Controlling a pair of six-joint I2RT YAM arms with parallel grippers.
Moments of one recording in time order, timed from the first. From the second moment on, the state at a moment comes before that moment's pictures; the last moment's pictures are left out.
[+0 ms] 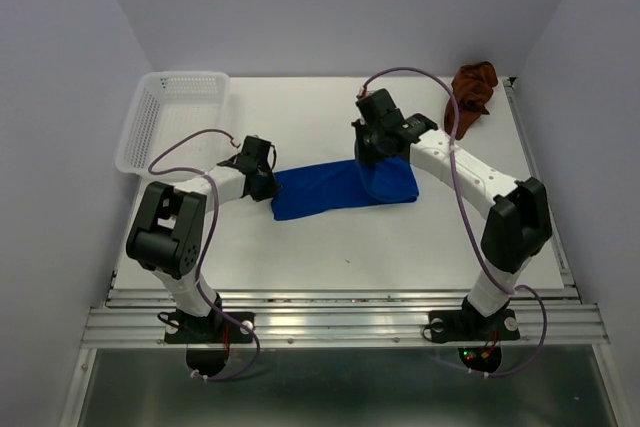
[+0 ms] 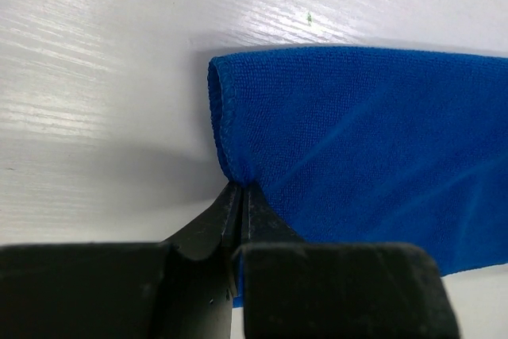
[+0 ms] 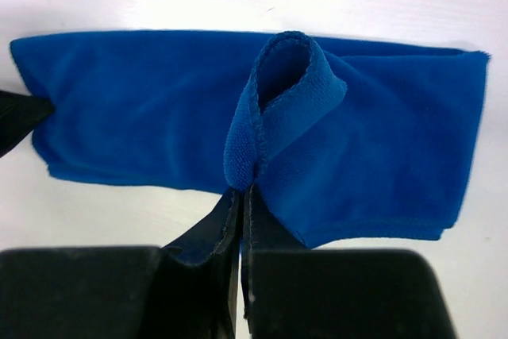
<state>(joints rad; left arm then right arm) -0.34 1.68 0.92 -0.24 -0.06 -0.68 0.57 1.74 1.54 -0.68 0.14 0.38</state>
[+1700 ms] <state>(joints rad) -0.34 1.66 0.89 -0.24 -0.02 -0.69 0.83 2.07 1.80 -0.53 0.11 0.55</state>
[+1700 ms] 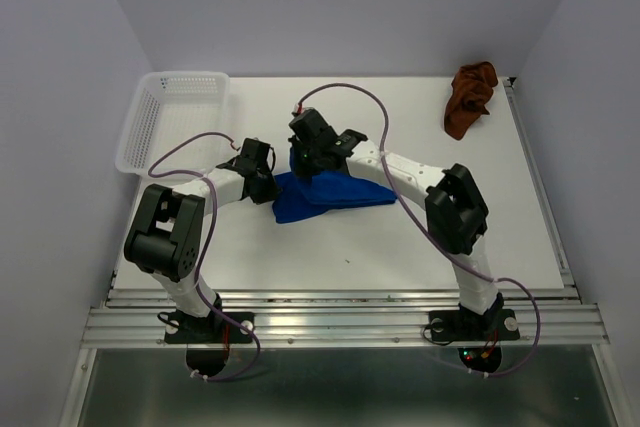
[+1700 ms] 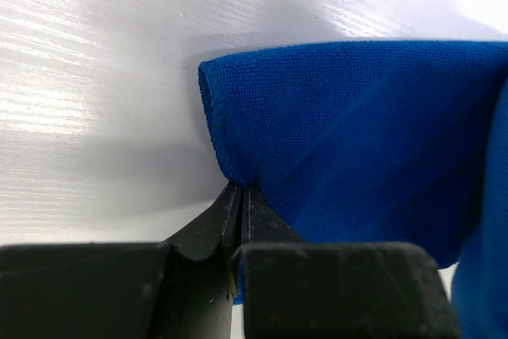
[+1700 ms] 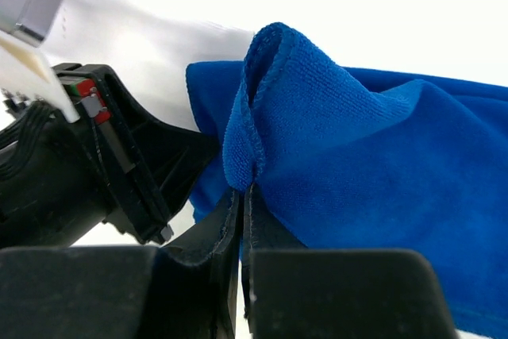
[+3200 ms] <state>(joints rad) -0.34 1.65 0.89 -0.28 -0.07 -0.72 0.85 2.16 1.78 -0.42 0.02 0.56</state>
